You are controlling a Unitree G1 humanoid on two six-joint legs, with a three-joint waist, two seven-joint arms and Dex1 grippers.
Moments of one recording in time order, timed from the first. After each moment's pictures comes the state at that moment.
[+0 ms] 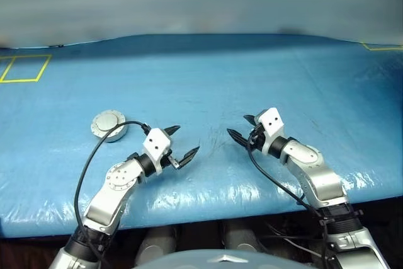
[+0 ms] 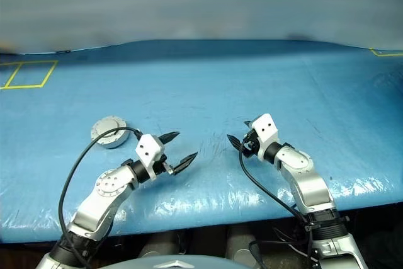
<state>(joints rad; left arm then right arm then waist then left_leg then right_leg) -0.02 0.42 -0.28 -0.15 -0.16 0.08 -0.52 -0.17 -0.47 0.09 -0.06 0.27 0.30 0.54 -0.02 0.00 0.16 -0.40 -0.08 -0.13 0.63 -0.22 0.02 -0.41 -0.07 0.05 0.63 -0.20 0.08</state>
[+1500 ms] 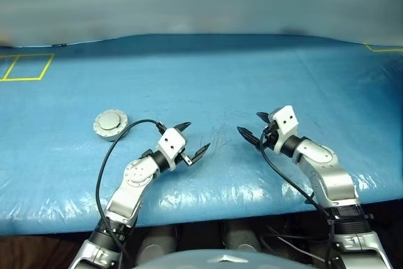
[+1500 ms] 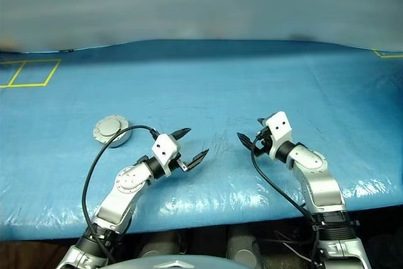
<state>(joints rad) -0.09 0.26 -0.28 -0.02 -0.05 -0.05 -0.52 -0.17 -0.48 -0.01 -0.05 0.26 0.31 0.61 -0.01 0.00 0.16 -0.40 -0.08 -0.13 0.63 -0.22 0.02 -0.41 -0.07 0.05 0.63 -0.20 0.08</state>
